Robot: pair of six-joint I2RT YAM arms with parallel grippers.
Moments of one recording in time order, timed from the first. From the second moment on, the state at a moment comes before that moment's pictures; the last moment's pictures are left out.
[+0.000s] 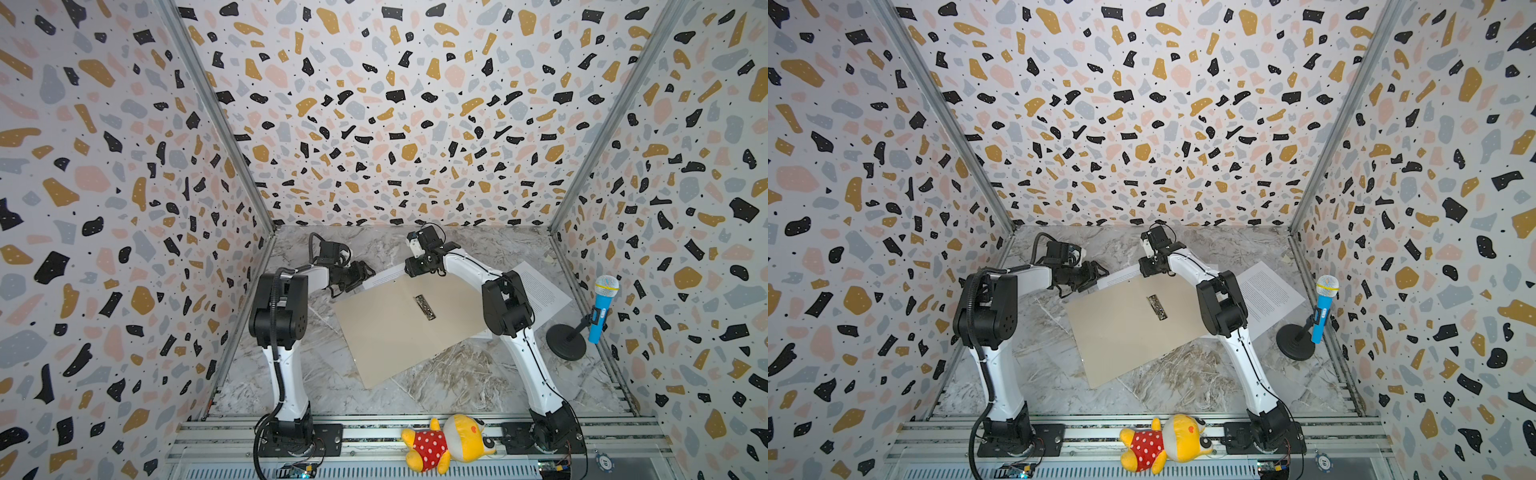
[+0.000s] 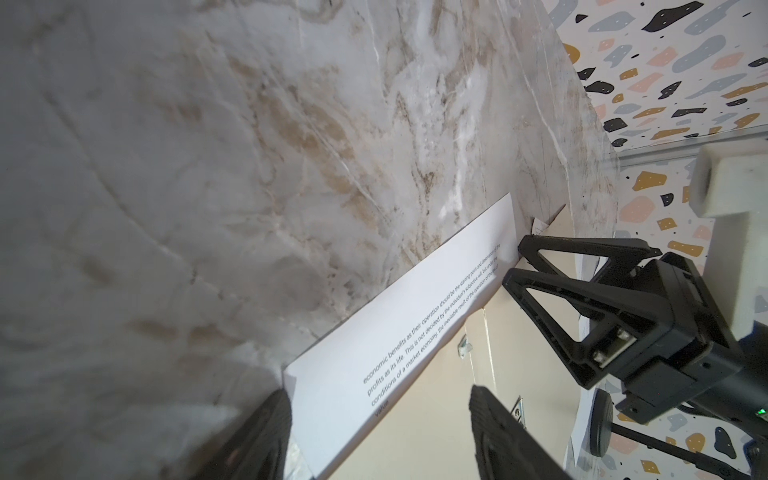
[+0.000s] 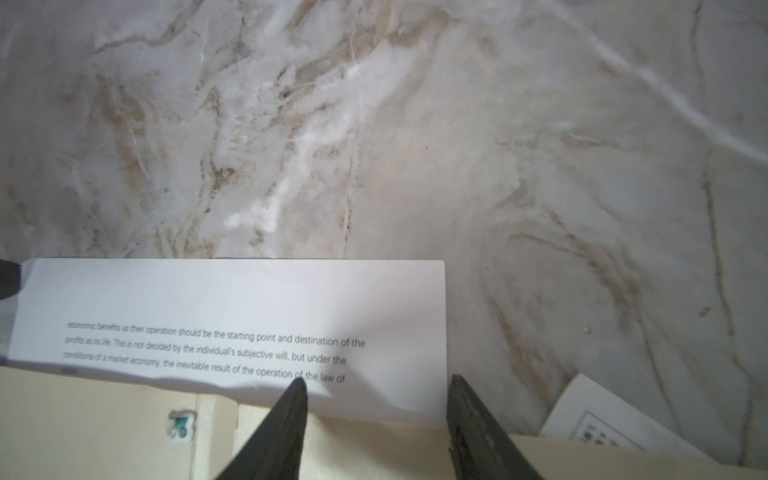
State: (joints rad) left arm -0.09 2.07 1.30 -0.15 0.59 -0.52; right arm 0.53 2.52 2.15 -0.58 -0.16 0.10
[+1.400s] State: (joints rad) left arm -0.14 2.00 1.31 -0.27 0.48 -0.53; right arm 0.29 2.21 1.70 -0.51 -0.33 0.12
